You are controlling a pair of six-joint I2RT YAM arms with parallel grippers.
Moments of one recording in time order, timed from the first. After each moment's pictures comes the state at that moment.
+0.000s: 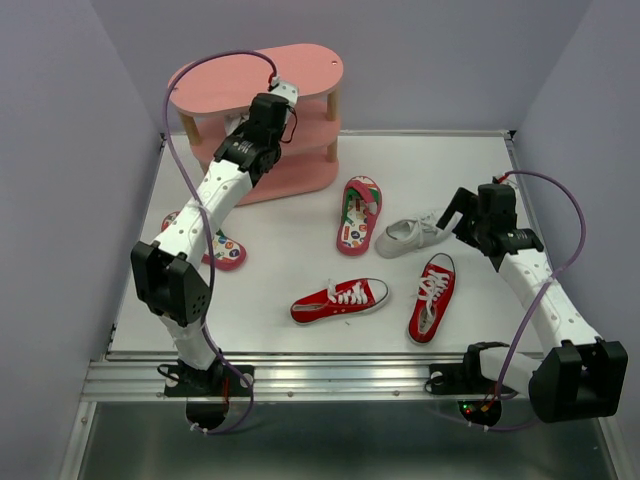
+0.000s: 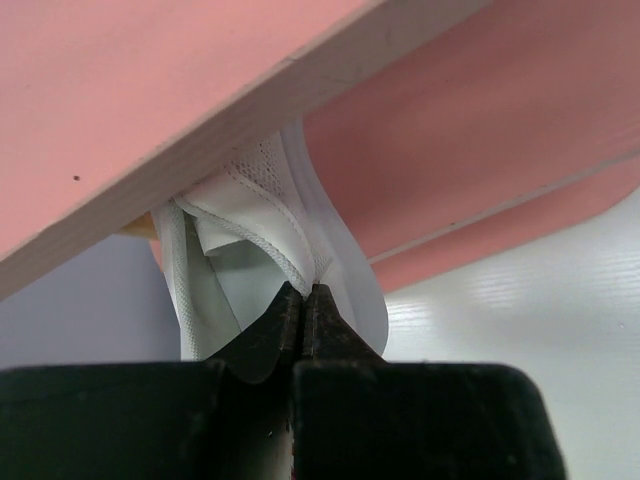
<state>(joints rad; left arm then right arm) -0.46 1.74 1.79 -0.57 -0.54 0.20 0.07 1.12 0.88 -0.49 0.16 0.55</state>
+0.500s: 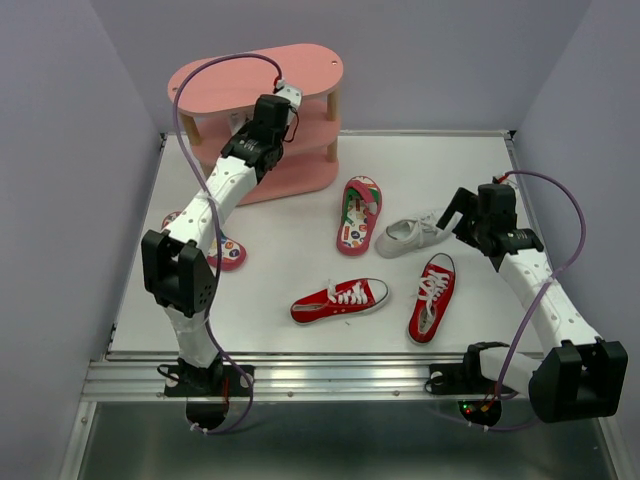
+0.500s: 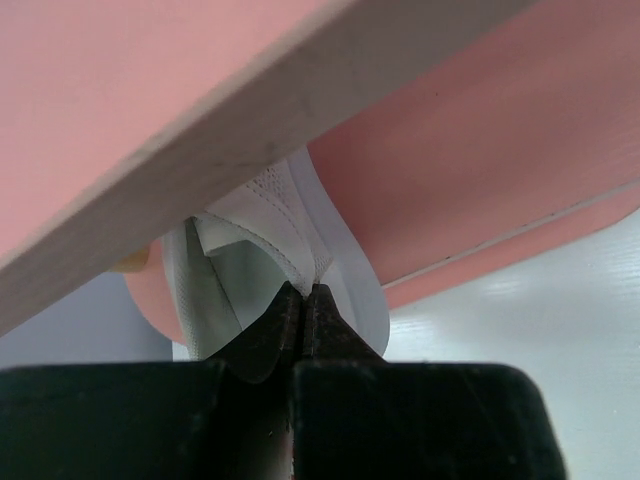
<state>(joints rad) -0.43 1.80 1.79 -0.50 -0.50 0.24 0.07 1.12 0.88 -0.49 0.16 0.55</state>
